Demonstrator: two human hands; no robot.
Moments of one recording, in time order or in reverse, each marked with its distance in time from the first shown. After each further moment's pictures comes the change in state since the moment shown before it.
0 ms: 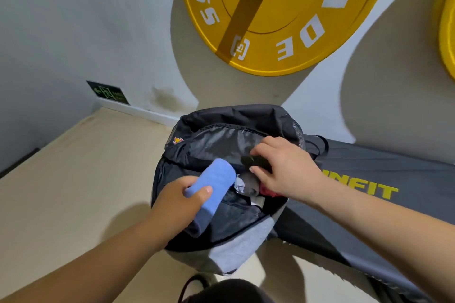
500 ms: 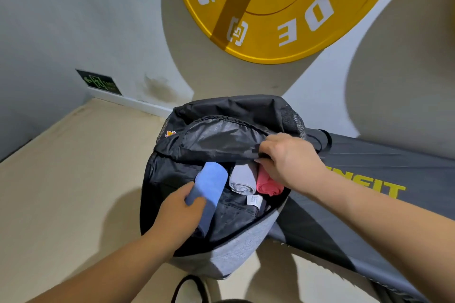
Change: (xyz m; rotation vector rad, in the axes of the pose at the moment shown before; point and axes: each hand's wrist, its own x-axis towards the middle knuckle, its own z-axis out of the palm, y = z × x) left_hand 0.022 -0.029 0.043 -0.146 -0.025 -0.135; right_hand 0.017 0.031 0.026 -0.165 0.066 -0.018
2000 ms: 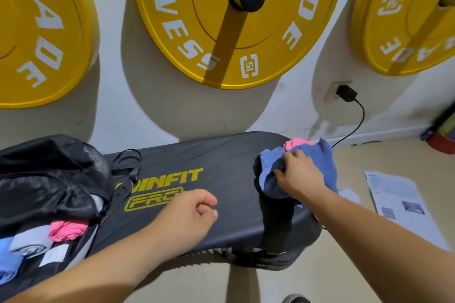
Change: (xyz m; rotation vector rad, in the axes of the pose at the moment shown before) left_hand -0.127 0.183 0.274 0.352 -0.570 0.610; right_hand -0.357 0.229 -0.130 -0.177 -0.164 1.196
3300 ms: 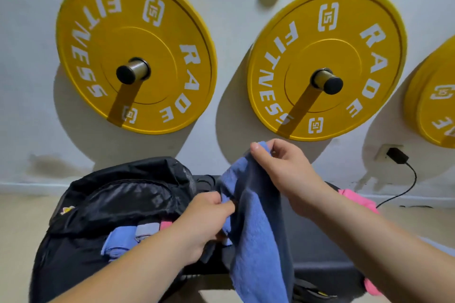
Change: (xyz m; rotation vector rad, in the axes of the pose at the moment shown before) left_hand -0.095 0.001 -0.150 -0.683 0.092 -0.214; right_hand -0.137 -0.254 -0.195 1.196 -0.145 -0.268
